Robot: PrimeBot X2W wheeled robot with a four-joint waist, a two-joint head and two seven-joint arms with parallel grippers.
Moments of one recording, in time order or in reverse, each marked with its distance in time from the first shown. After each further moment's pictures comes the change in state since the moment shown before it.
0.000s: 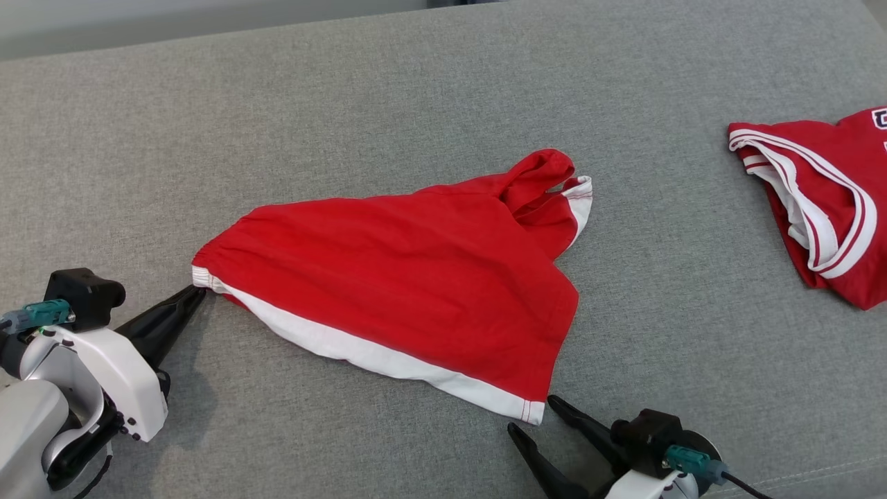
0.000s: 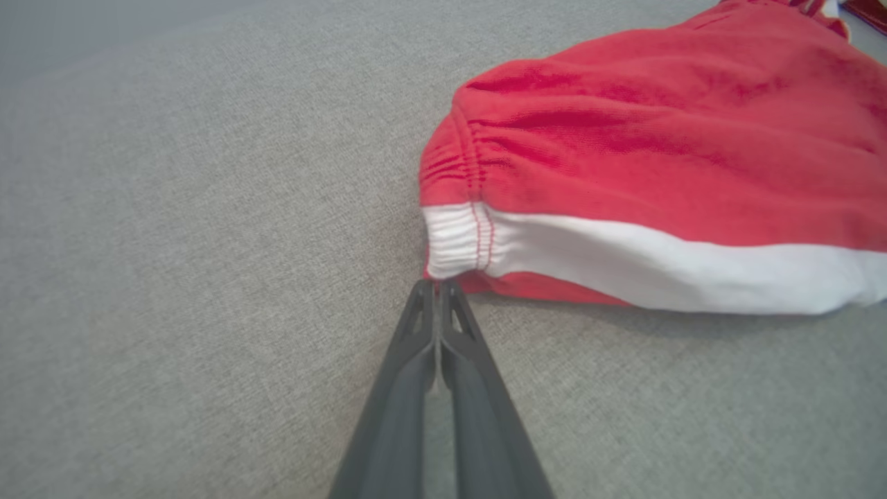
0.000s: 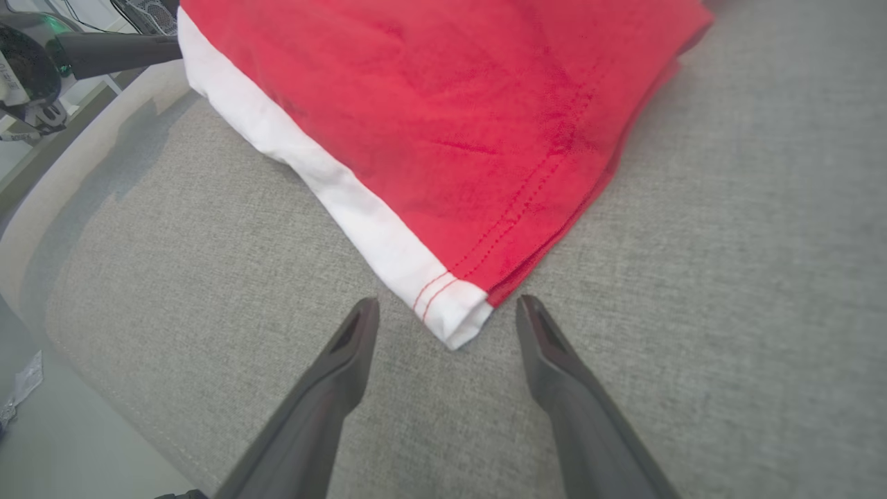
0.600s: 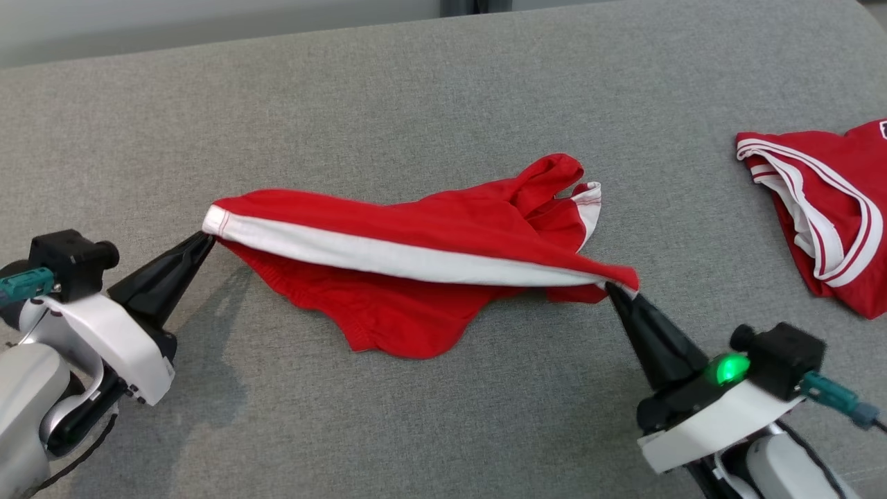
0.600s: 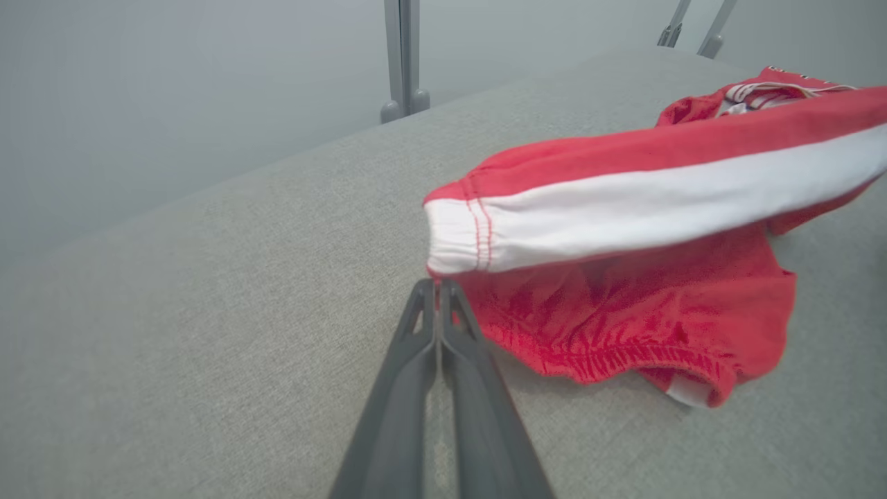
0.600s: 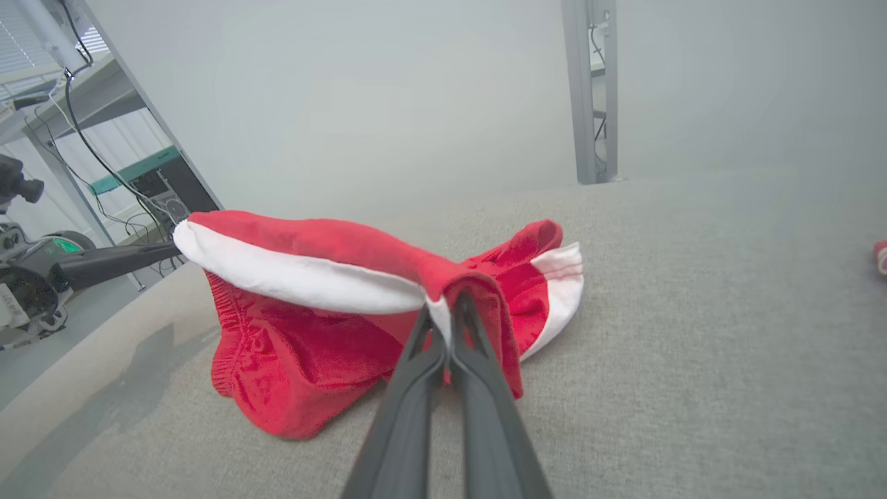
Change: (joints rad) left arm -0.067 0.026 -0.011 -0.070 0.003 0.008 -0.080; right arm -0.095 -0.064 -0.135 -0.105 0.105 0.000 -0.141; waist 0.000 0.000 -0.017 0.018
